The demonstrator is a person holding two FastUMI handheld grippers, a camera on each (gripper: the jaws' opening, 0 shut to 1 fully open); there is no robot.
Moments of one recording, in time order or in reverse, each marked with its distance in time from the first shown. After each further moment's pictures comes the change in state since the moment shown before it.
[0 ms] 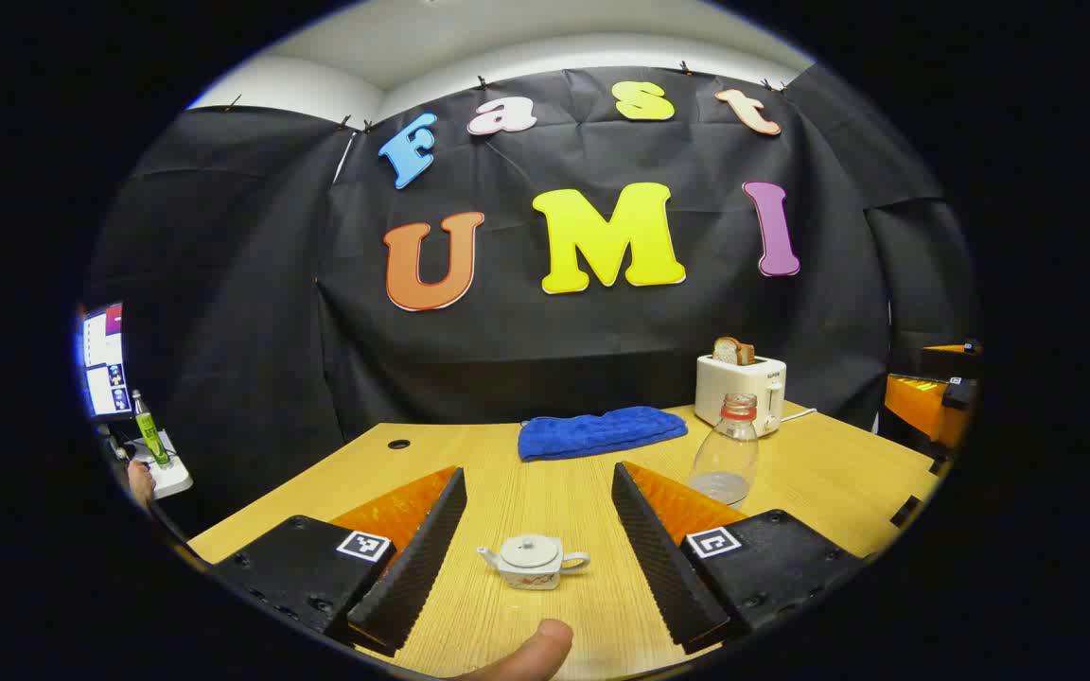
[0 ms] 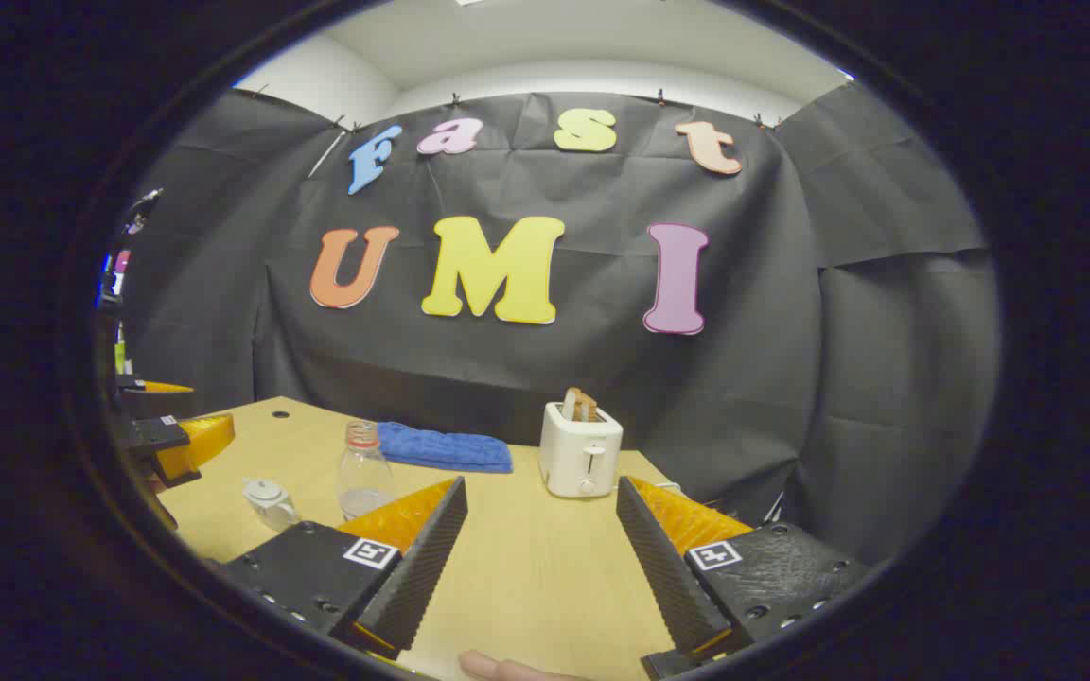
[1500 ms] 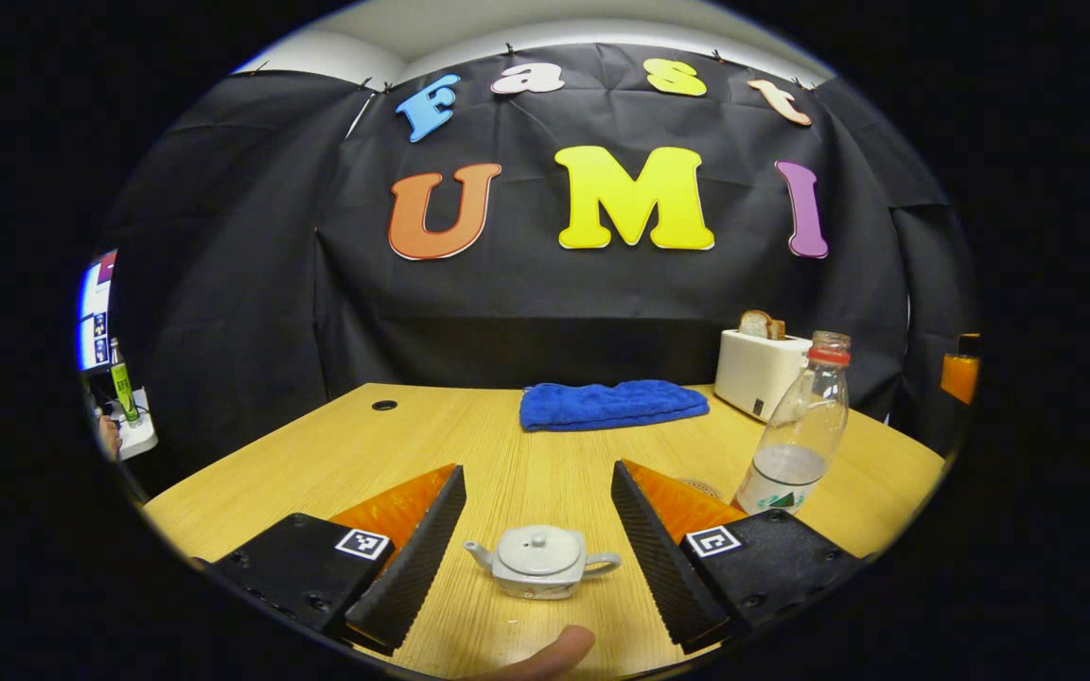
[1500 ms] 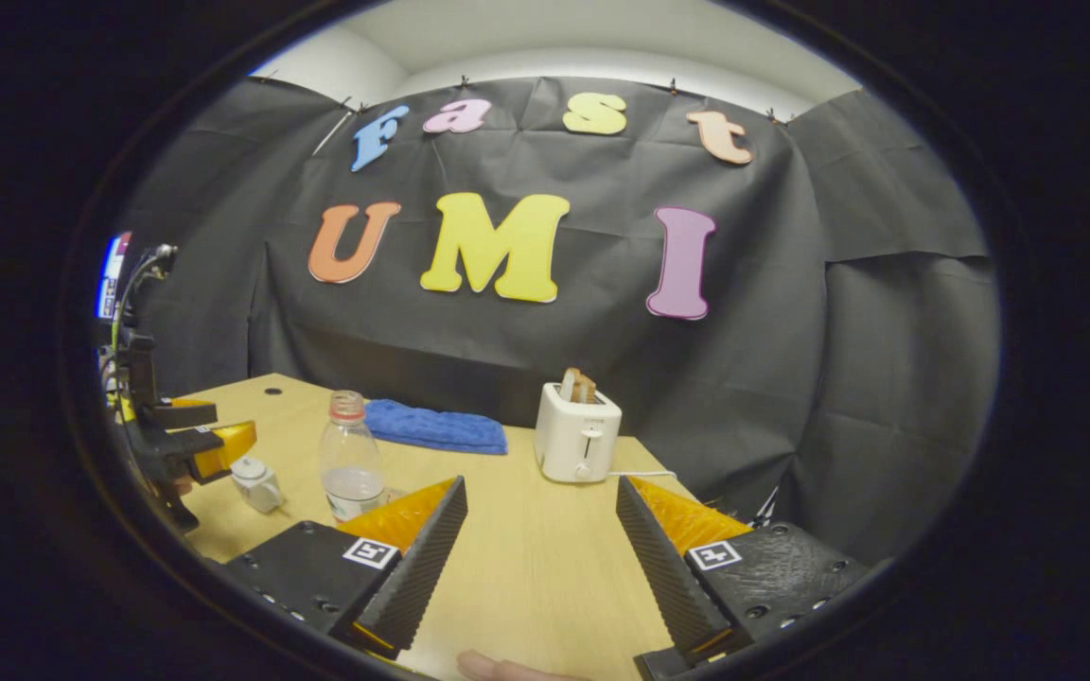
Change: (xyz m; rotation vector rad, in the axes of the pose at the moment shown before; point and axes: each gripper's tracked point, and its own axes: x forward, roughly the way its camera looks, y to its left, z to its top) left arm 0.069 0.015 -0.073 -0.067 0.082 0.017; right arm 0.011 0.004 -0.017 -0.033 0.056 0.001
